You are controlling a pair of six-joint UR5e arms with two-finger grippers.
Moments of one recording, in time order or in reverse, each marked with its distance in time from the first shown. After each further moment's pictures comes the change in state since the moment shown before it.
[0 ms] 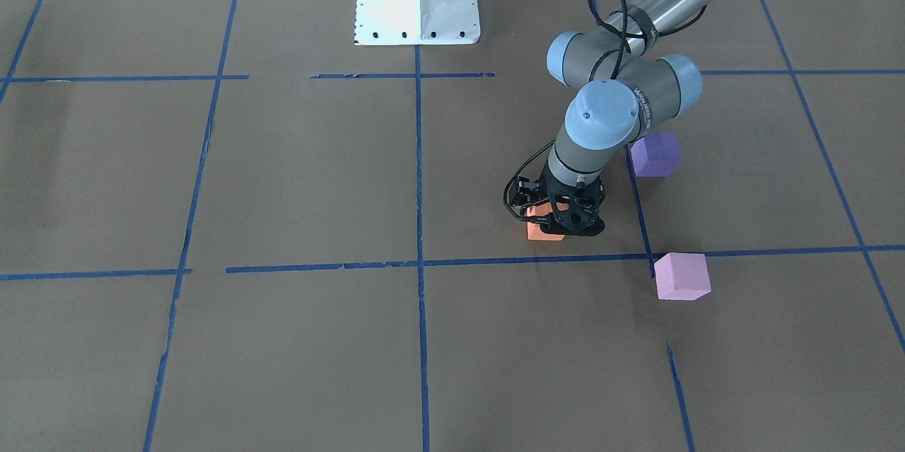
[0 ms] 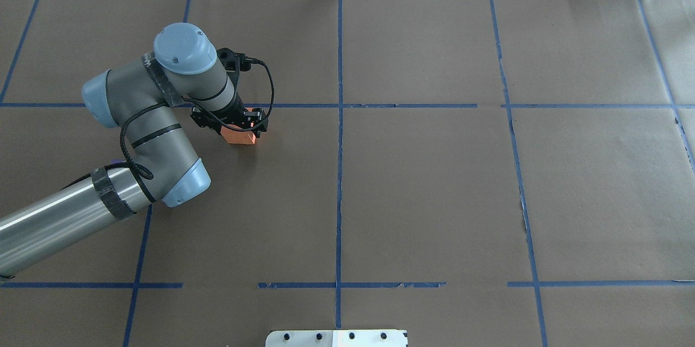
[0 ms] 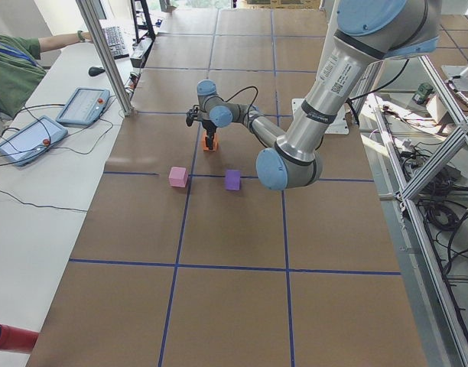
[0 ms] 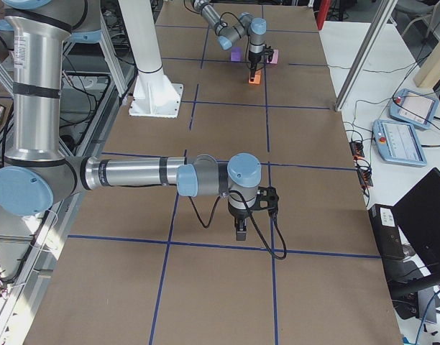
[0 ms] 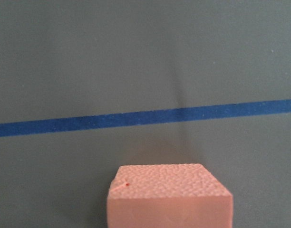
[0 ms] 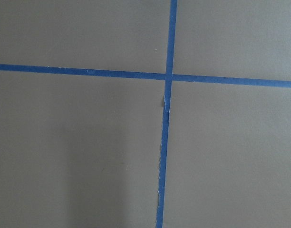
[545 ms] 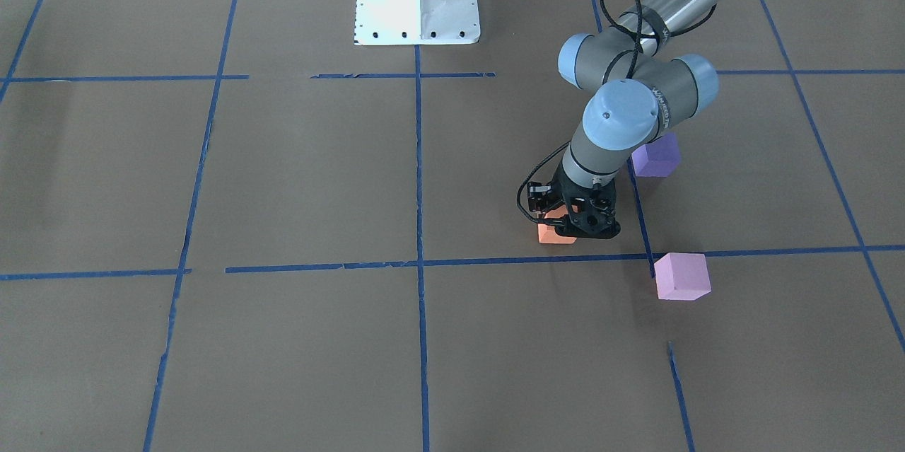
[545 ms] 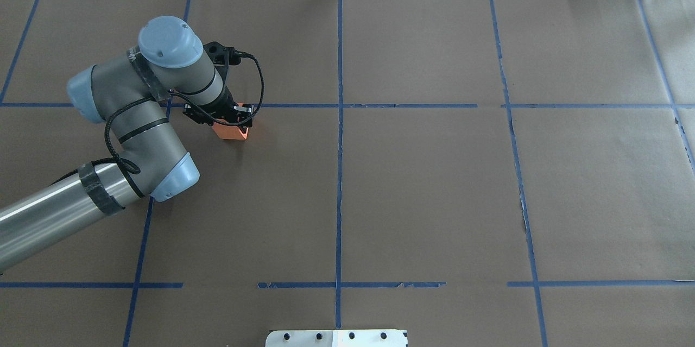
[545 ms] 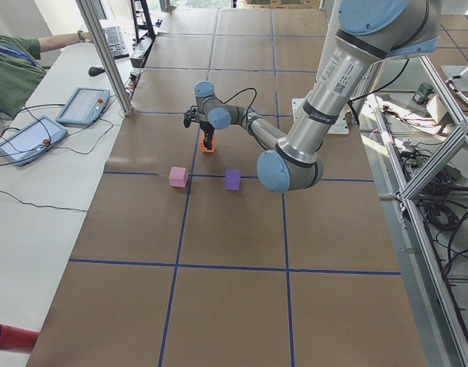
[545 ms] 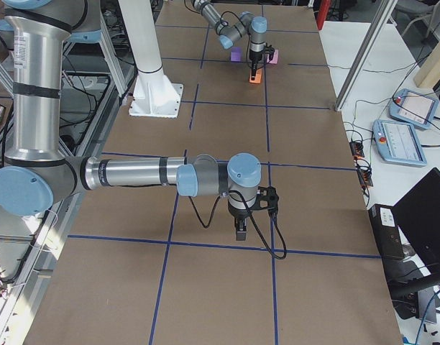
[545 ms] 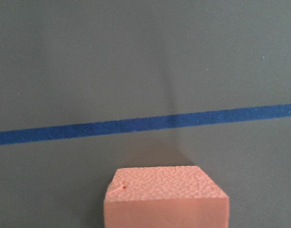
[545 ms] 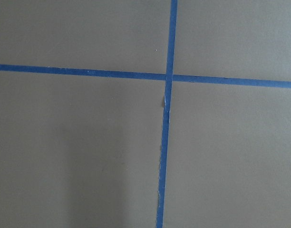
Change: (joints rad) left arm -0.046 0.049 -0.037 -0.005 -0.024 0.022; right arm 0.000 0.000 0.001 0.000 0.000 0.000
